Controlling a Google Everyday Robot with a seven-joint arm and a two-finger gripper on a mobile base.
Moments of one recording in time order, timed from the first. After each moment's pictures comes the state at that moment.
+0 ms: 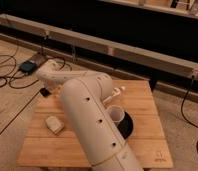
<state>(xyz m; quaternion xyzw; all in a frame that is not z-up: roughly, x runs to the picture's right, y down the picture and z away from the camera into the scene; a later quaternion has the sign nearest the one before) -0.298 0.015 0.992 -0.22 0.01 0.44 0.87</state>
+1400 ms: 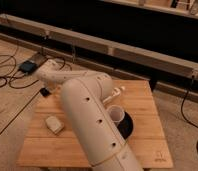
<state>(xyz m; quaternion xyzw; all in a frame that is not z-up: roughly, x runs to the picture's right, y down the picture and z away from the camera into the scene) -0.297 0.017 0.987 -0.22 0.02 0.43 0.87</state>
